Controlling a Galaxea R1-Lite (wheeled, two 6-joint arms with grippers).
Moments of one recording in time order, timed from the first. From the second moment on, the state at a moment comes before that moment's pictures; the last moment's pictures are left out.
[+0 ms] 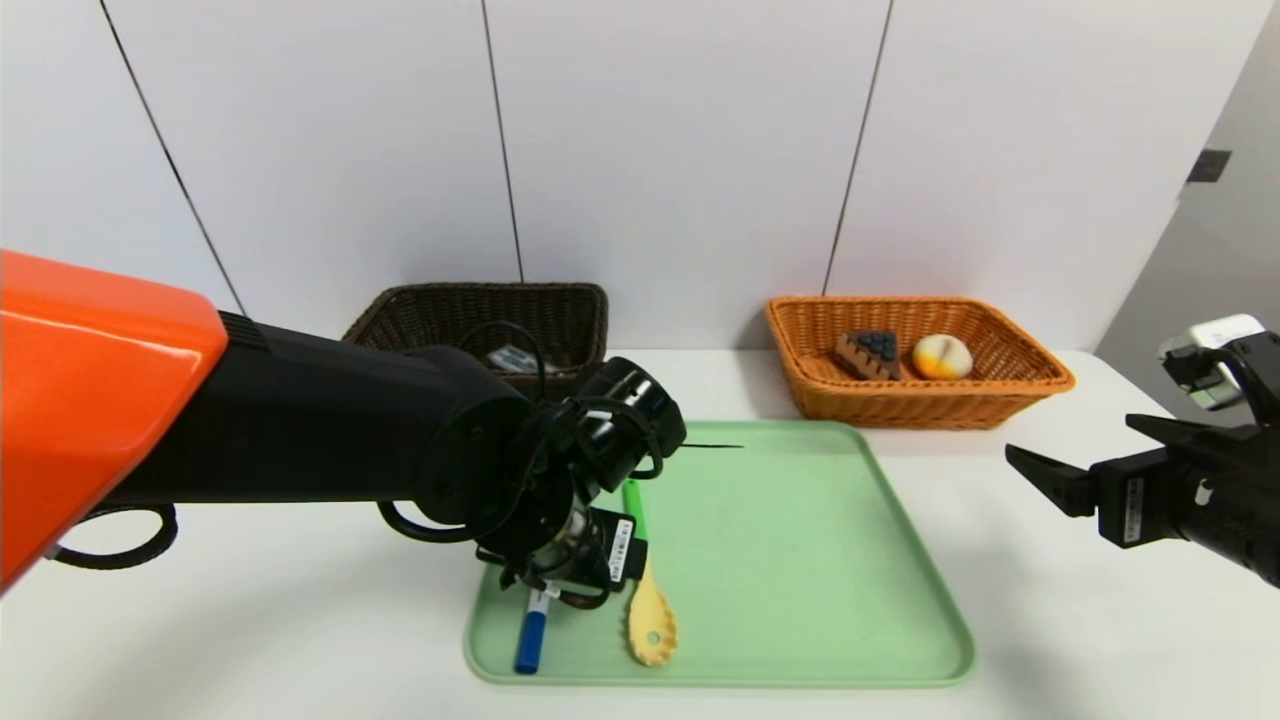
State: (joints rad) left arm -0.80 1.98 -1.35 0.52 0.31 -0.52; right arm 0.13 1.29 -0.45 -0.51 -0.09 -0.17
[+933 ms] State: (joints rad) left arm -0.79 1.99 -1.35 0.50 0.32 -0.51; right arm 0.13 1.29 -0.45 -0.51 -0.09 -0.17
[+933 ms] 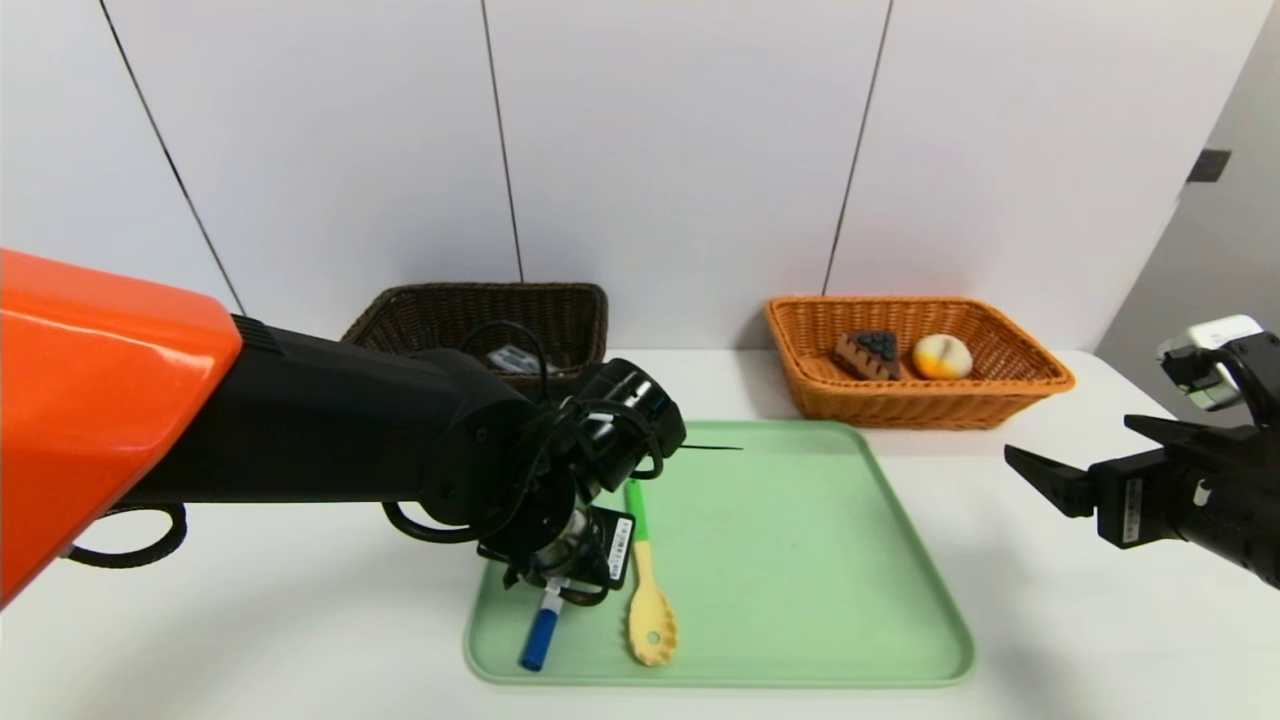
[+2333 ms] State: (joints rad) left arm -0.42 1.92 -1.53 -0.42 0.28 0.18; right arm 0.13 1.29 -0.40 -0.56 -0.09 -0.16
